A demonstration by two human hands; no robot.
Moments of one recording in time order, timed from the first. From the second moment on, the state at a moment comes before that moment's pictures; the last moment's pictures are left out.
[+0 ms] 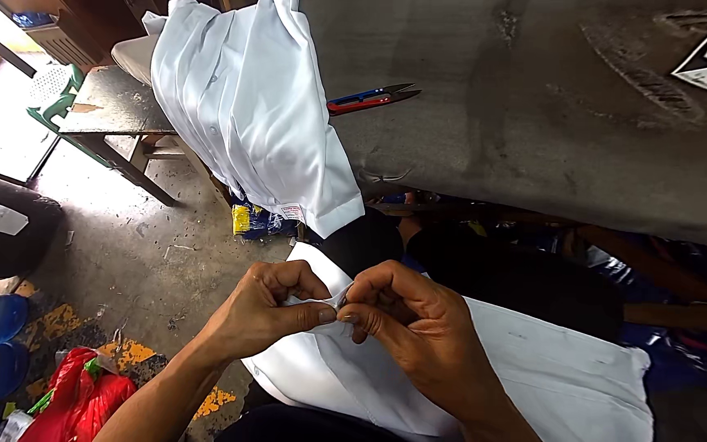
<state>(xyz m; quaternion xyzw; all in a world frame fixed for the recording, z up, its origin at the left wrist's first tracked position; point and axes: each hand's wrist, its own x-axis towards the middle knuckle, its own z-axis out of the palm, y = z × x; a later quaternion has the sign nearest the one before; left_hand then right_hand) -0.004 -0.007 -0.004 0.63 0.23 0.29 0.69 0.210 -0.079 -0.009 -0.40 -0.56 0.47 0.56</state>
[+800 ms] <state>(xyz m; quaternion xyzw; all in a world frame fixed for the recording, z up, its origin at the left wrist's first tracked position) 0.008 -0.016 -0.005 0.65 0.28 0.29 0.64 0.194 -0.092 0.010 -0.43 -0.74 0.19 0.47</state>
